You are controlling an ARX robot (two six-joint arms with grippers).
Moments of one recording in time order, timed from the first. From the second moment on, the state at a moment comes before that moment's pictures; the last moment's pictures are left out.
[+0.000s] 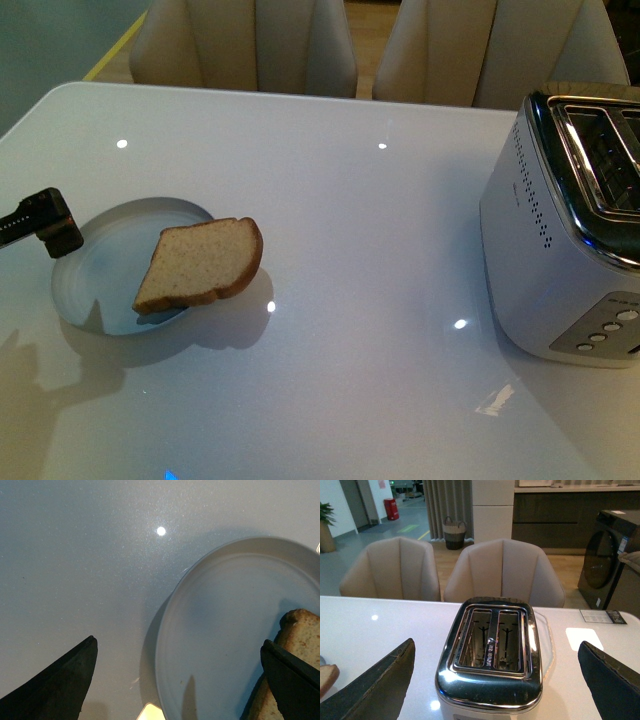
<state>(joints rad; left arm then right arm) 0.12 2.21 0.82 0.50 0.03 -0.35 0.00 0.00 0.02 0.00 0.00 0.00</state>
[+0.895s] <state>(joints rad) 0.04 2.39 1.01 0.29 -0.03 -0.39 0.00 0.00 0.02 0.00 0.00 0.00</state>
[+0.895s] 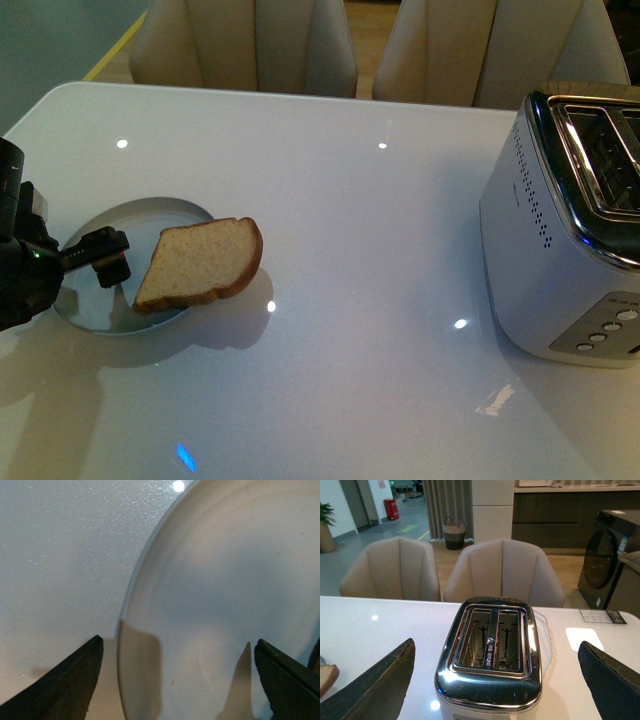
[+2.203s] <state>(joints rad) 0.02 1.94 0.70 0.43 0.16 -0.62 0.00 0.00 0.02 0.00 0.00 0.00</state>
